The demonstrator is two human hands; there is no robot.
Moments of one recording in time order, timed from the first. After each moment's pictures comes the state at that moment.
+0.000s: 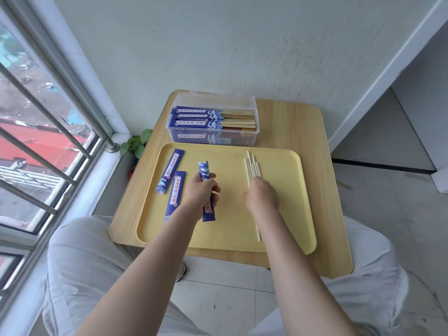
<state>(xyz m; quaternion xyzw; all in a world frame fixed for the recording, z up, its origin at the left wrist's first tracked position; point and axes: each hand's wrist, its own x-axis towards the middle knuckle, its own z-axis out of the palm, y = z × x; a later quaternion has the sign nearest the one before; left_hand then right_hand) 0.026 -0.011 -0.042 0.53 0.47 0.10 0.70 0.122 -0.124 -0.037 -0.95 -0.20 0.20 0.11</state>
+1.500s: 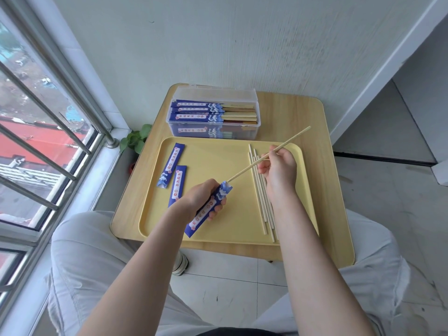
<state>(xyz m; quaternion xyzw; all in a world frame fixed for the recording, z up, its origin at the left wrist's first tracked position) 0.001 -0.004 -0.039 0.61 0.35 -0.16 0.69 0.153 -0.126 -0.032 -0.62 0.05 0.18 0.76</state>
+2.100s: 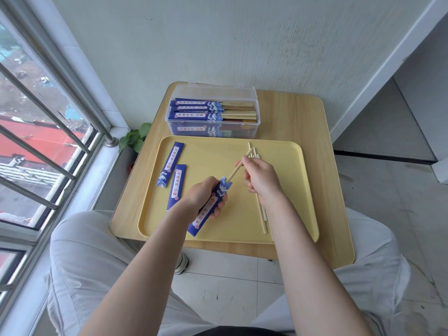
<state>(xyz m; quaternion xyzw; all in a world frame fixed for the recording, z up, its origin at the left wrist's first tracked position) 0.005 -0.010 -0.038 0.60 0.39 -0.12 0.69 0.131 -0.124 -0.035 -0.72 -0.09 0.34 0.60</state>
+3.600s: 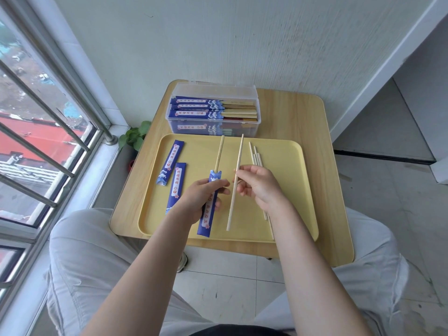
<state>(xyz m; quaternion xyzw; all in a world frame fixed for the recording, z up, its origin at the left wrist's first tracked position) -0.002 -0.014 -0.042 0.52 0.37 -0.02 0.77 0.121 -0.132 -0.033 -0.65 -0.07 0.42 0.62</state>
